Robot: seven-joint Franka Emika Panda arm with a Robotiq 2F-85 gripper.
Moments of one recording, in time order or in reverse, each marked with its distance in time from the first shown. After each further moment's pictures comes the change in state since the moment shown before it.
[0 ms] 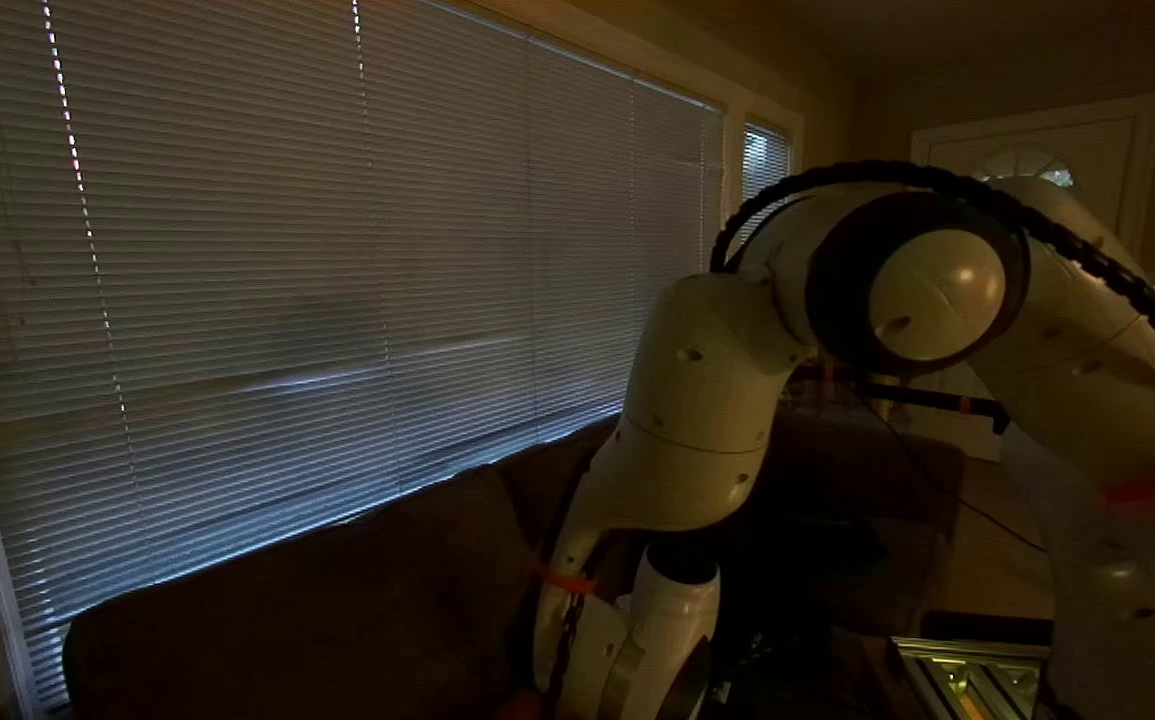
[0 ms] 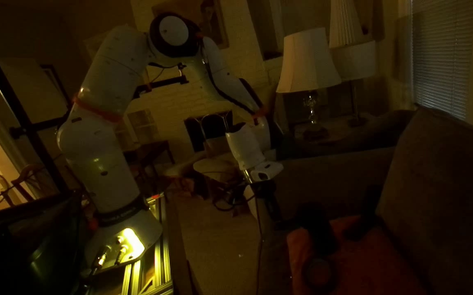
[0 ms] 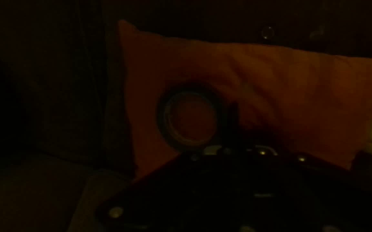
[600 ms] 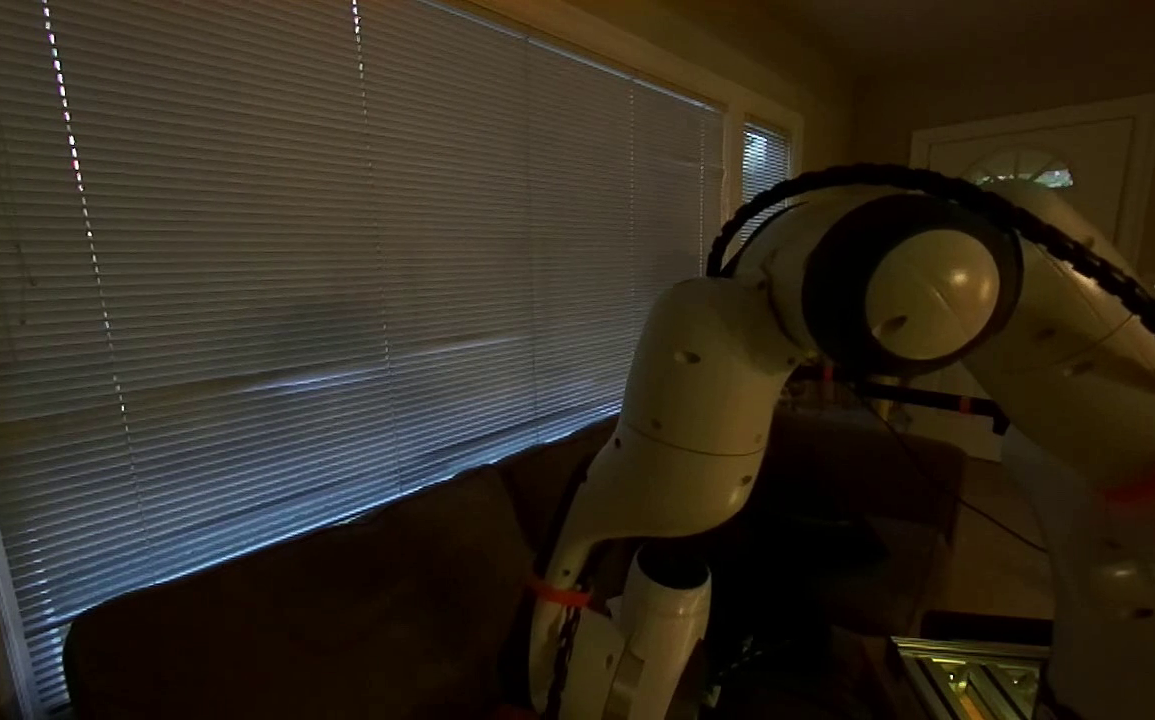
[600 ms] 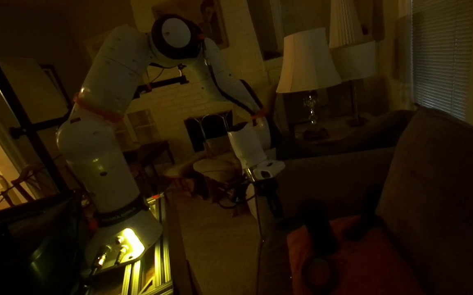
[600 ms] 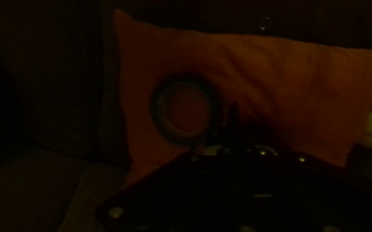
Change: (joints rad) arm -0.022 0.004 0.037 0.009 -0.096 0.018 0.096
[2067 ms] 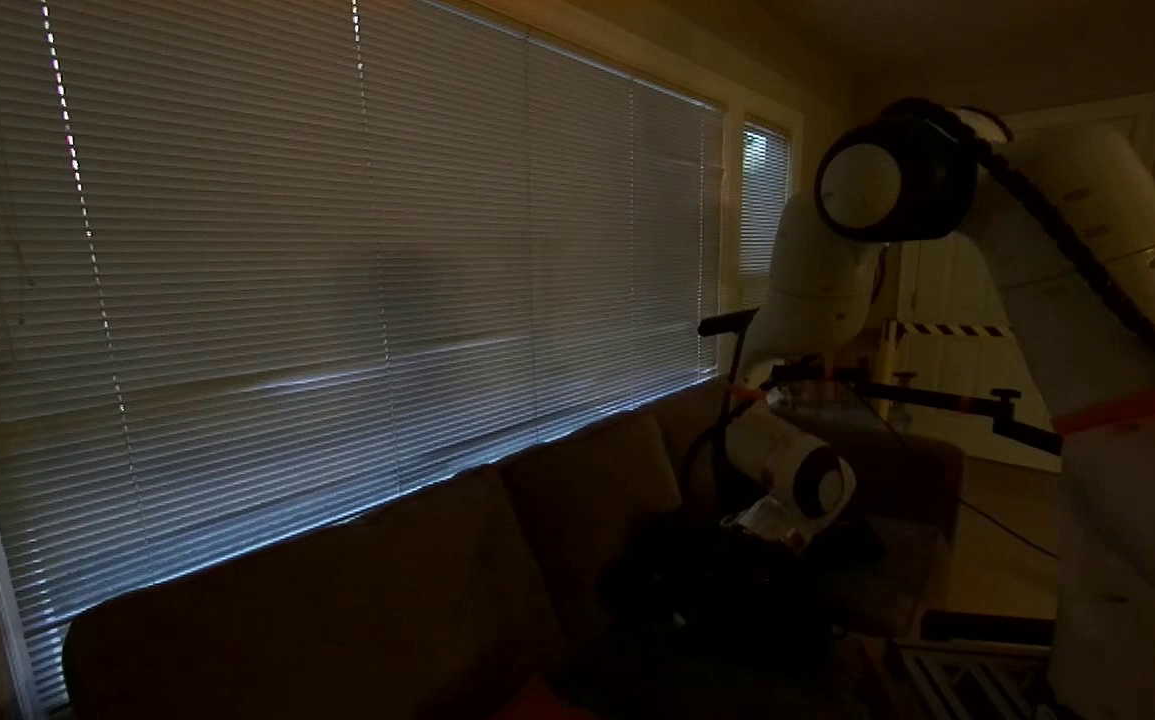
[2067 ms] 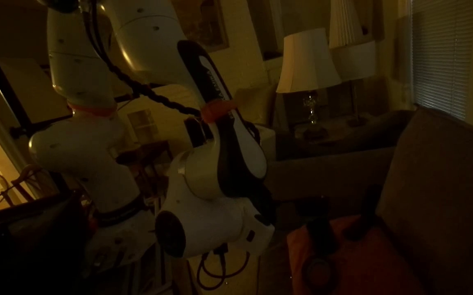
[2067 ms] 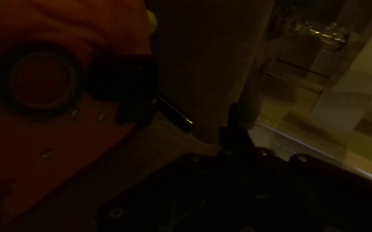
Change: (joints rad) arm -0.613 -0.347 -0.367 -0.365 -0.342 -1.454 -0.224
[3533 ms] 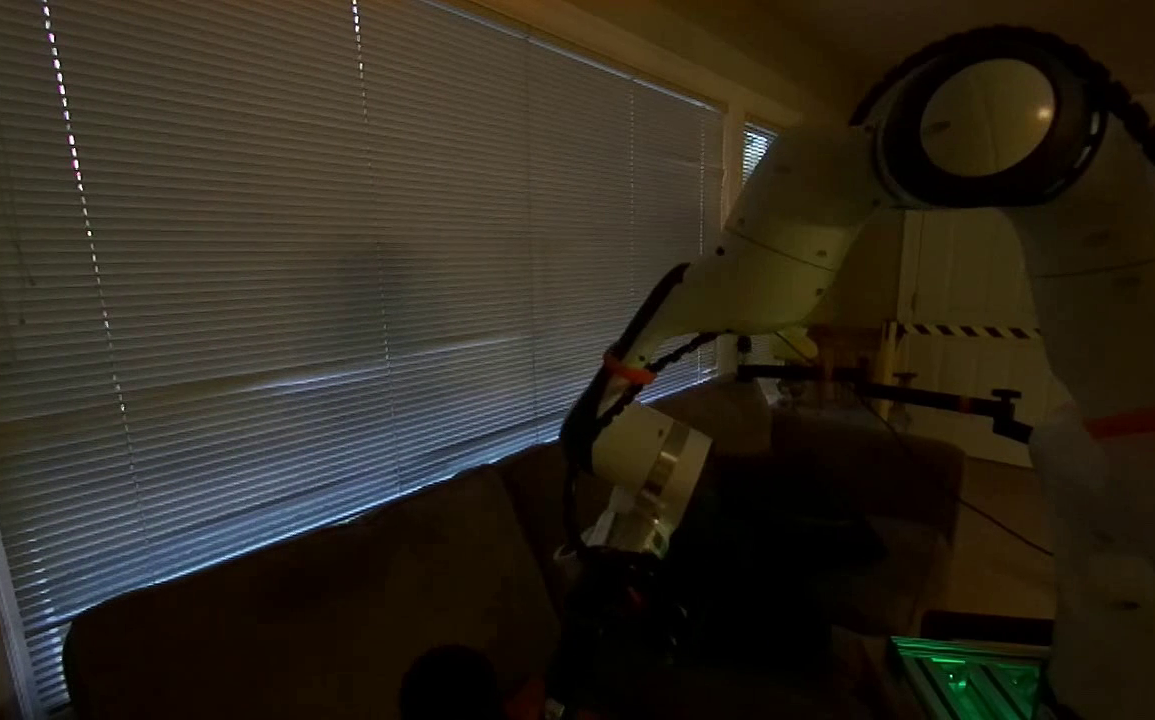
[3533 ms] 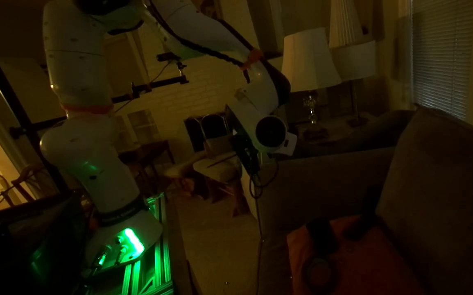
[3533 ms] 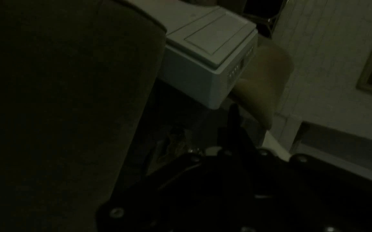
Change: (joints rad) arm 0.295 -0.097 0.291 0.180 -0.164 -0.010 0.310
